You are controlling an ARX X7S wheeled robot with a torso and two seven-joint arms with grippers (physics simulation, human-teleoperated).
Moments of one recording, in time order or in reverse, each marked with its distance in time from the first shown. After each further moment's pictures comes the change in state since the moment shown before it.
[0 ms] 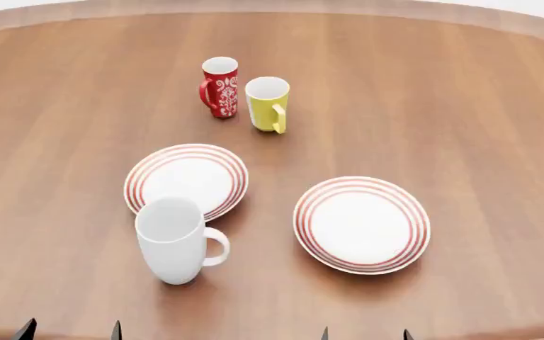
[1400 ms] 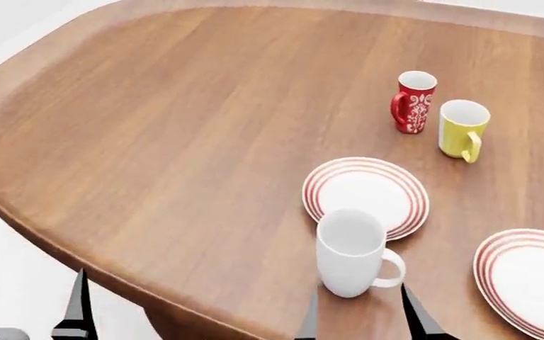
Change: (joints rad) left arm 0.011 -0.127 0.043 0.471 -0.177 -0.321 -0.104; right arm -0.006 0.136 -0.112 -0.392 0.139 0.254 0.089
